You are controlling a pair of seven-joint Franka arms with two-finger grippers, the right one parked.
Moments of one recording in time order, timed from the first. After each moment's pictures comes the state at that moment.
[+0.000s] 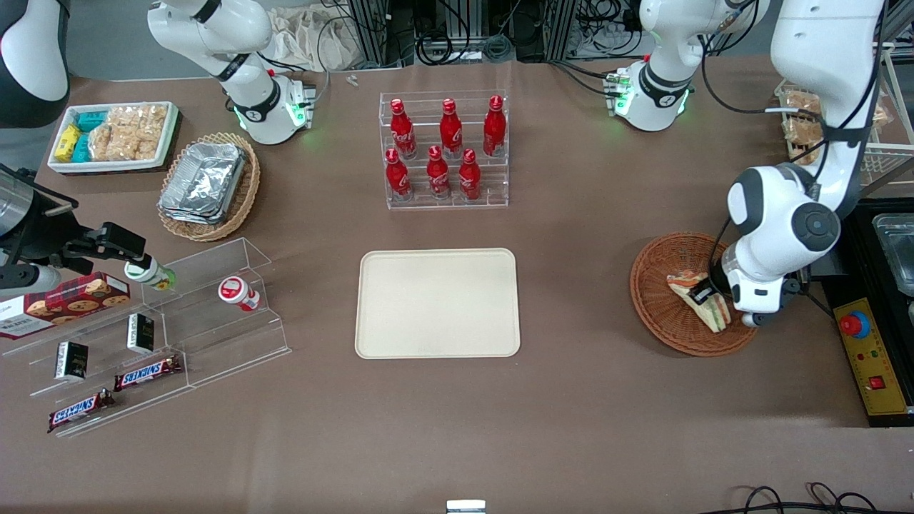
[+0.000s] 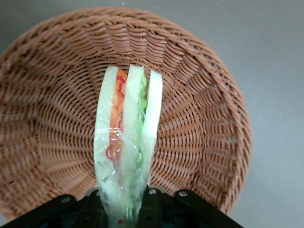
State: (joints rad) arm 0.01 0.26 -0.03 -2.14 -0.04 2.37 -0.68
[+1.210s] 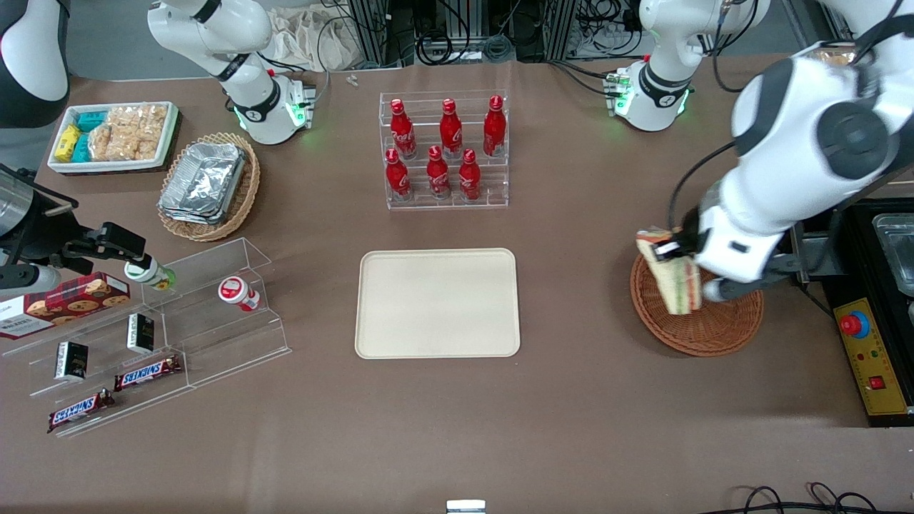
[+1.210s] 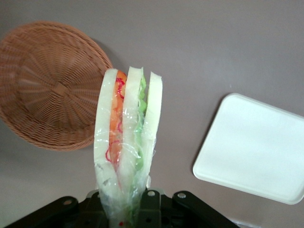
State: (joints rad) arm -0.06 0.23 -0.29 -1.58 -0.04 1.73 -0.64
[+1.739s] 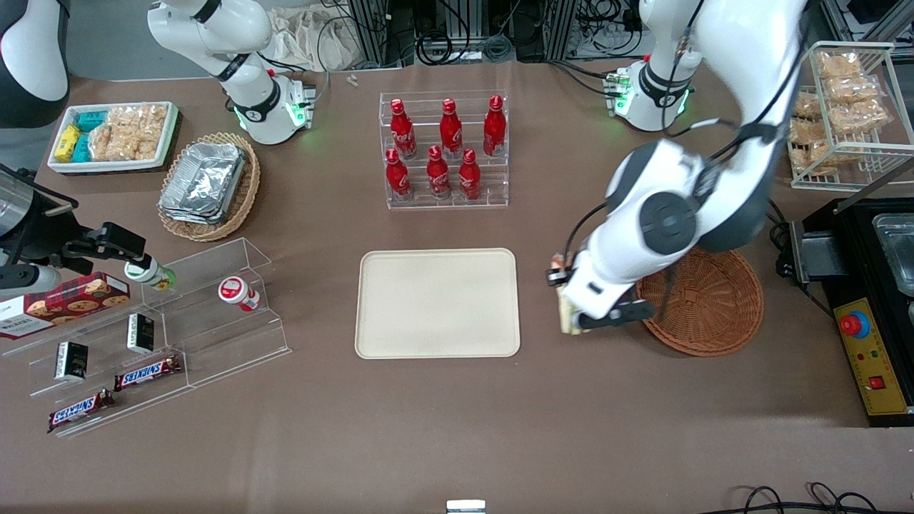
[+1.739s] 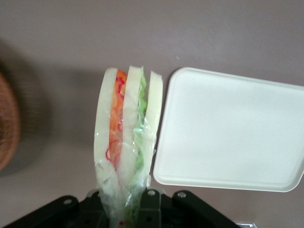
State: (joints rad) arm -0.24 0.50 -0.30 -1.49 -0.02 1.93 -0.64
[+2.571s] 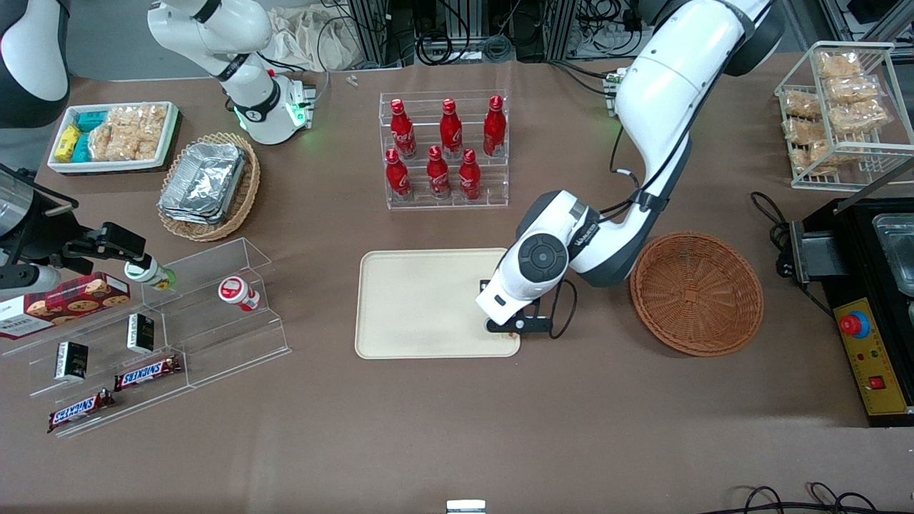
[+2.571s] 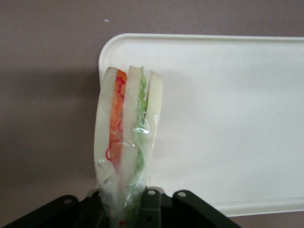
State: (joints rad) arm -0.38 0.74 -0.30 -1.44 0.04 2.11 -0.64
